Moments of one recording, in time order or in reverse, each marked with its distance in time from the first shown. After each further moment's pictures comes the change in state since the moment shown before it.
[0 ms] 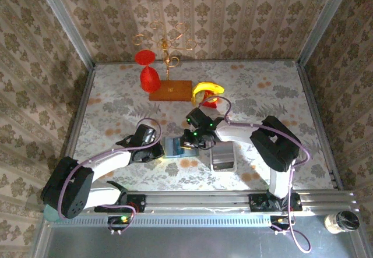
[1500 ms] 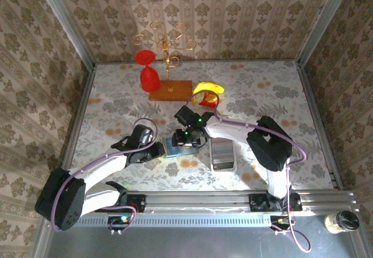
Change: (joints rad) left arm 0.008 -0.119 -0.006 -0.071 -0.011 0.000; right arm 0.069 0.046 0.224 -0.277 0.135 -0.116
